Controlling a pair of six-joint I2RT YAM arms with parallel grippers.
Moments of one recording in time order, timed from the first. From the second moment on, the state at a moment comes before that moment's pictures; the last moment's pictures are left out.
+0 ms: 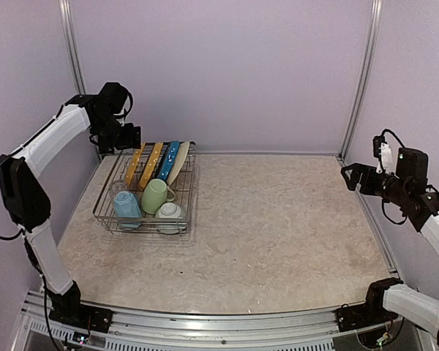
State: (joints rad) left arm -0.29 1.79 1.89 -1.06 -0.16 -0.37; right arm 0.06 0.78 0.79 -0.37 -0.16 0.20
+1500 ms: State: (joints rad) left arm -0.33 2.32 2.33 -1.17 -0.61 -0.15; right arm 0.06 0.80 0.71 -0.33 -0.12 0.18
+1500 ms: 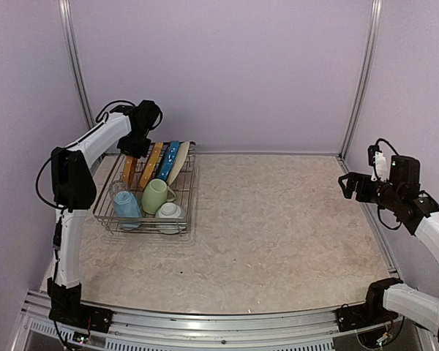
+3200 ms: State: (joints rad) left arm -0.38 2.23 2.34 -1.12 -0.80 -0.02; right arm 0.06 0.81 0.69 -0.32 -0.11 0.18
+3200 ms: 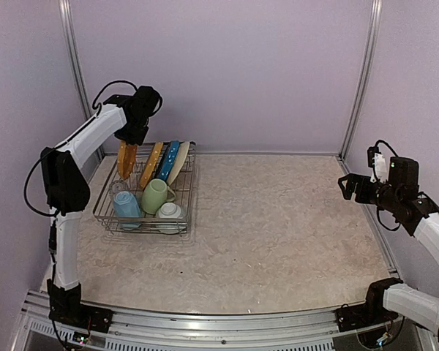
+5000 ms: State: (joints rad) left arm -0.41 1.60 1.53 -0.69 0.65 -0.45; right arm 0.68 1.62 1.02 0.41 -0.44 0.79
